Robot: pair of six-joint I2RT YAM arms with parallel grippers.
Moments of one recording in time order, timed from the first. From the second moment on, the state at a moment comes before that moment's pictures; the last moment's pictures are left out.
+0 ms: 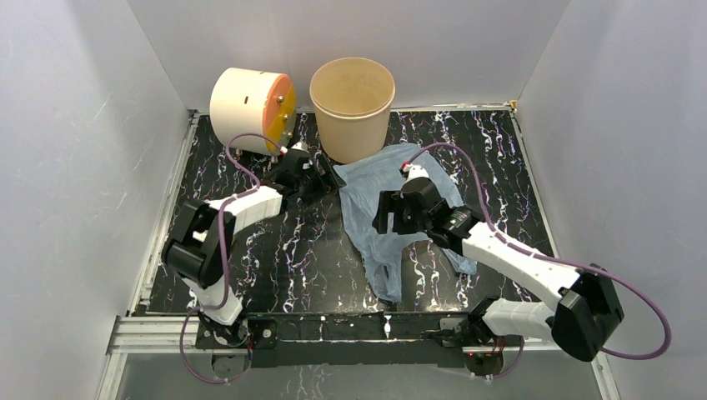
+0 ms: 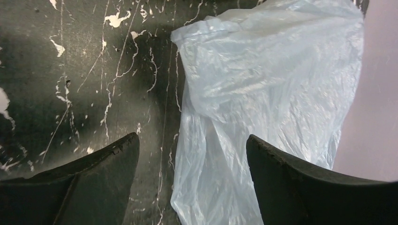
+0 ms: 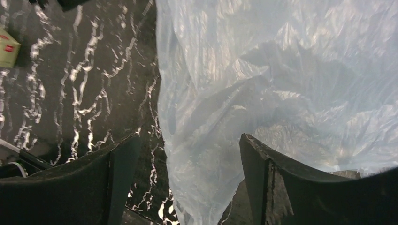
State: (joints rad) left arm -0.46 1.67 0.98 0.01 0.09 -0.83; right arm 0.78 1.14 0.83 -0.37 0.10 0.55
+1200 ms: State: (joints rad) left arm -0.42 1.91 1.09 0.11 0.13 -0.86; right arm 0.97 1.45 1.07 -0.59 0.45 0.68
